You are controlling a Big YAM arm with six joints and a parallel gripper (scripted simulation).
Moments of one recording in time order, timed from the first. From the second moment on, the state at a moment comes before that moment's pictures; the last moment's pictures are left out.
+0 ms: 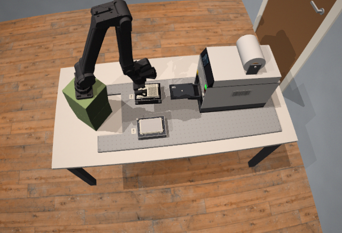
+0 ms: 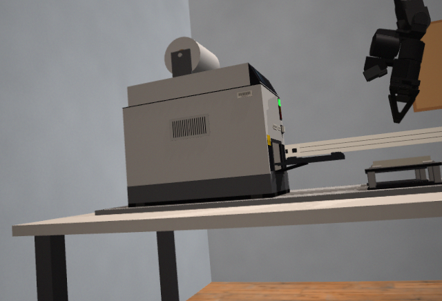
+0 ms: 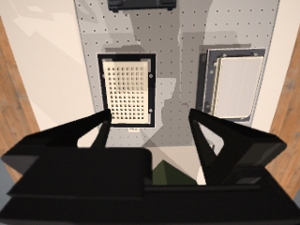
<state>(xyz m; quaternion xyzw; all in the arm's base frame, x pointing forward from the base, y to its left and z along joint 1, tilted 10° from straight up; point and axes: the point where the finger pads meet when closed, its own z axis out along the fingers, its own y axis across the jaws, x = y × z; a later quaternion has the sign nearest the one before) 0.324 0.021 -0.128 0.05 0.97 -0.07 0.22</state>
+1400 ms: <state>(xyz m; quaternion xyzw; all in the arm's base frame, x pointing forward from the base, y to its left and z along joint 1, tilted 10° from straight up) 0.341 0.074 -0.133 0.05 0.97 -0.06 0.24</state>
